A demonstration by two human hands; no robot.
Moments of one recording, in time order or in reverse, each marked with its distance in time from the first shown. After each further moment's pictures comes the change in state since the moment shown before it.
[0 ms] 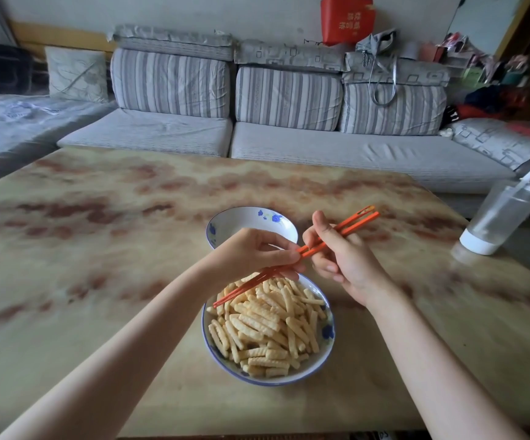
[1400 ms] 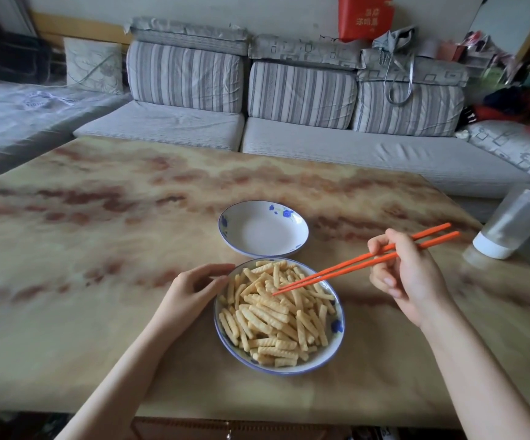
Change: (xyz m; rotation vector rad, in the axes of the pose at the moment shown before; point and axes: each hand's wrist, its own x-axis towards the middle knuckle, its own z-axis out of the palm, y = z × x) left_hand -0.059 -0.110 -0.034 0.215 0.503 0.080; right_hand -0.028 0.006 -0.040 0.082 0.301 0.019
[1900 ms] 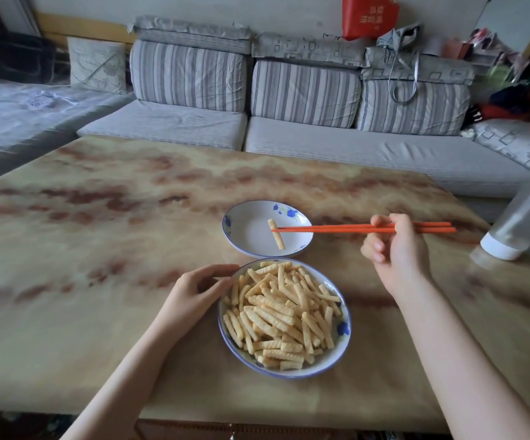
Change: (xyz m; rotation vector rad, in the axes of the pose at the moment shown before) left_hand 0.001 -0.002 -0.002 -0.022 -0.016 -0.010; right_hand 0.038 0.002 0.026 0.333 0.284 0.004
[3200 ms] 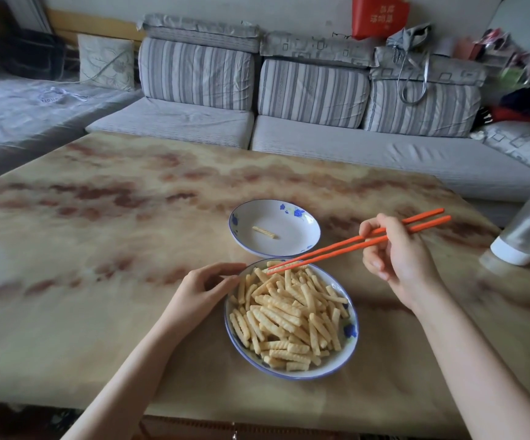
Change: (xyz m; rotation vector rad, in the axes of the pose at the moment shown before) left_hand 0.000 0.003 0.001 -0.007 0.013 -0.009; right_hand -0.014 -0.002 -0.003 -0.418 -0.331 -0.065
